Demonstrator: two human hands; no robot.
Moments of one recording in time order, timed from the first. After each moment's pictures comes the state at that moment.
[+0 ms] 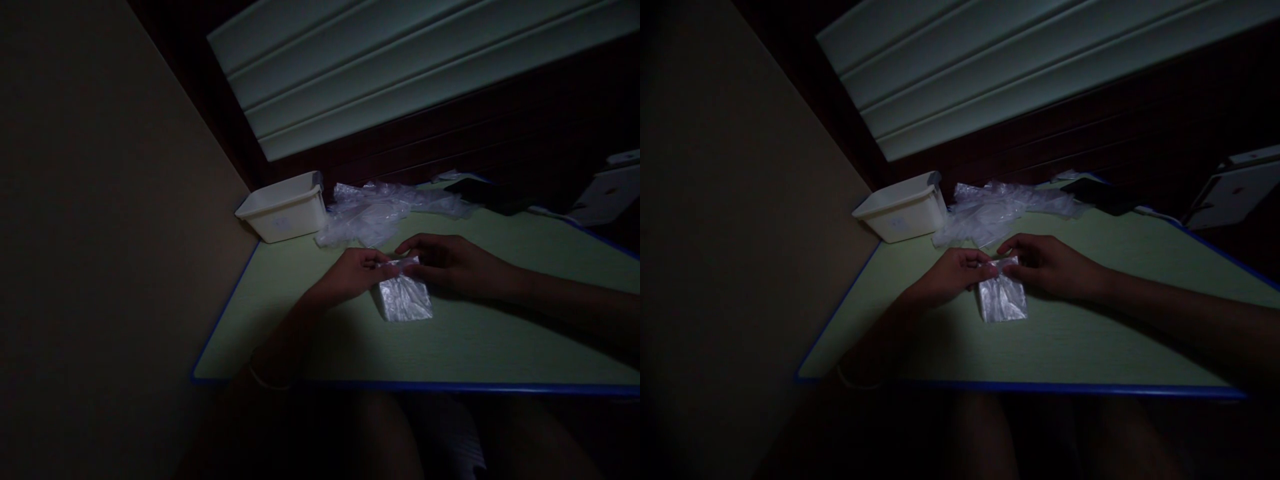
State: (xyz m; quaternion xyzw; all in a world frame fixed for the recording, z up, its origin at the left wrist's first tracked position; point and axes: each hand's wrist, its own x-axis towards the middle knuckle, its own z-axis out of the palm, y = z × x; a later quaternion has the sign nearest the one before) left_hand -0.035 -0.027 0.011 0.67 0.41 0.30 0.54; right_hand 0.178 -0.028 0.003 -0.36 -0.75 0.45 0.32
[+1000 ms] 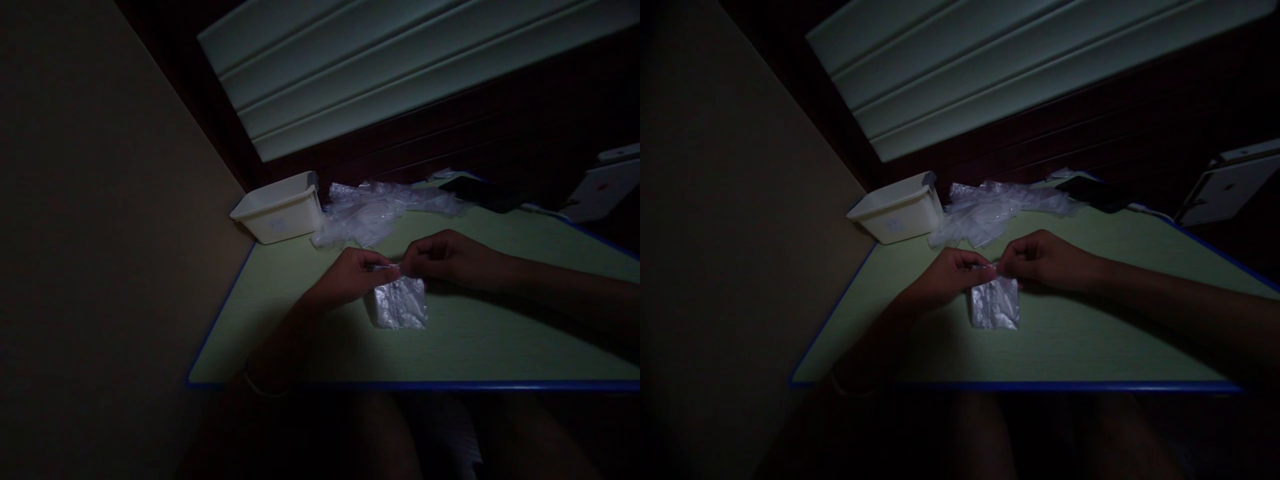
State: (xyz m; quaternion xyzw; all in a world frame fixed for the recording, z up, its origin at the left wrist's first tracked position) left_hand -0.033 -0.032 0.015 0.68 0.41 0.29 0.53; right_hand 0.176 -0.033 0.017 -0.38 -0.67 0.57 0.29
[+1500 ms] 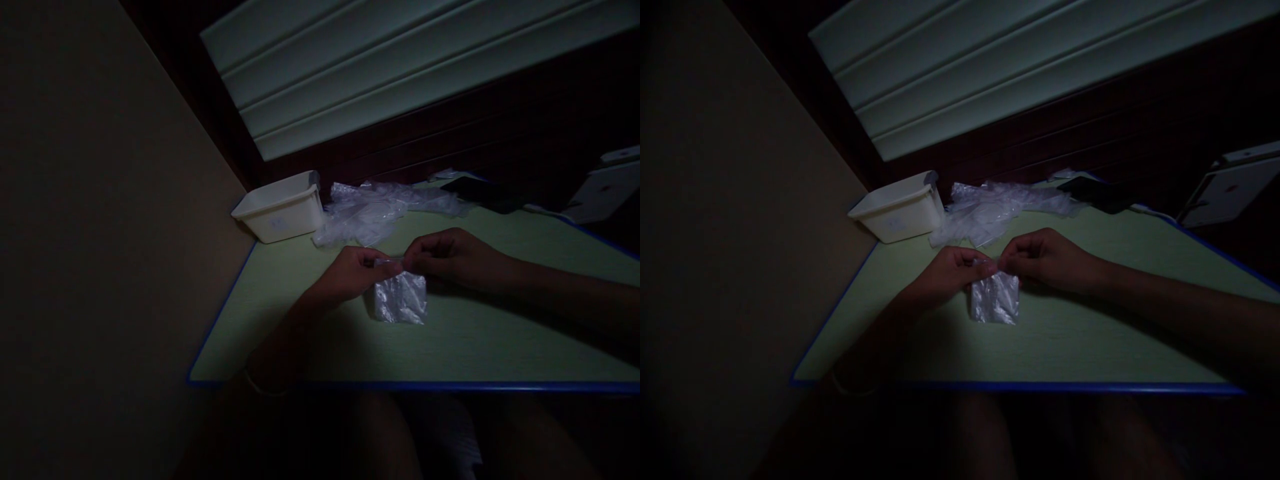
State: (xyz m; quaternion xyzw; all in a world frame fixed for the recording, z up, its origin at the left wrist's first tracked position) left_hand -0.031 -0.037 0.022 0.64 0.41 0.31 0.57; right_hand 0.175 -0.033 0.015 -0.39 -0.66 0.55 0.32
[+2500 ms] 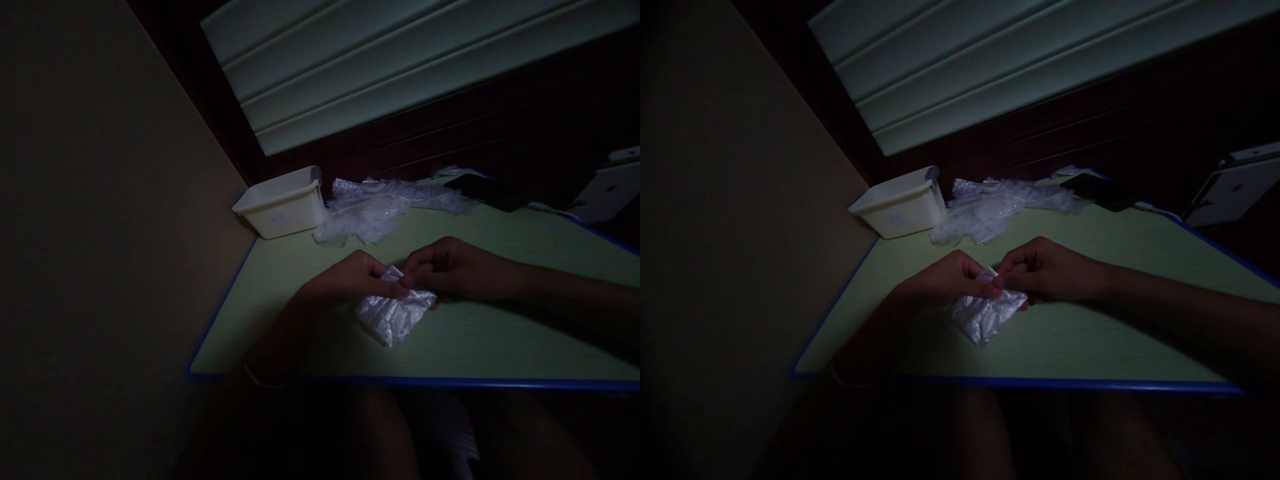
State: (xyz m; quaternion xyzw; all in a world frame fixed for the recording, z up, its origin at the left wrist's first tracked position) left_hand -0.042 -0.038 0.026 0.68 0.42 0.13 0.59; right_hand 0.177 -0.038 0.015 -0.37 -0.71 0.57 0.19
